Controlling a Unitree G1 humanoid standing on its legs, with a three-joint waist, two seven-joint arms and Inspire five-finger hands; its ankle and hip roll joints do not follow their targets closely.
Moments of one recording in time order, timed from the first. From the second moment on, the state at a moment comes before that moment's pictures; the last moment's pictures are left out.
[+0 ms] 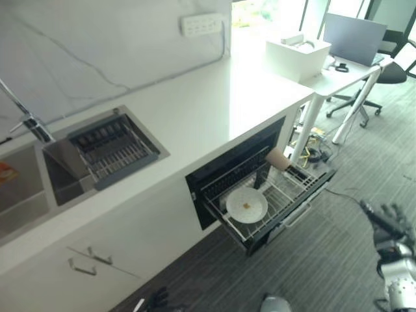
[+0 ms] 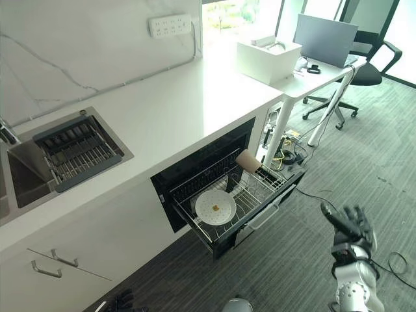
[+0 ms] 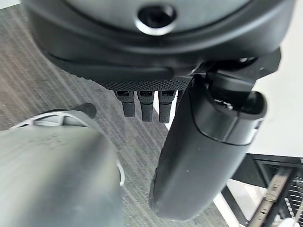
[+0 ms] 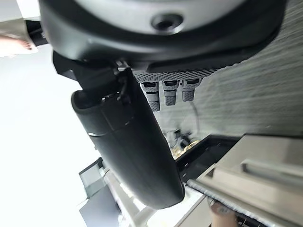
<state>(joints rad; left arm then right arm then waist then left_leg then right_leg) 0.21 0.26 -0.10 1.01 -0.26 -0.23 -0.10 0.03 -0.51 -0.38 0.59 1.10 0.07 -0.17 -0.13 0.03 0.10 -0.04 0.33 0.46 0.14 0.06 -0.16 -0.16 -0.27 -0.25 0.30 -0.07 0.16</state>
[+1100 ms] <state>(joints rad) 0.17 0.28 -0.21 0.96 -0.31 -0.22 -0.11 -0.30 -0.76 -0.36 1.18 1.38 0.14 -0.27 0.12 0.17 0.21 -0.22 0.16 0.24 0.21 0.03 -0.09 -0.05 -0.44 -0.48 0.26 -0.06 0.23</state>
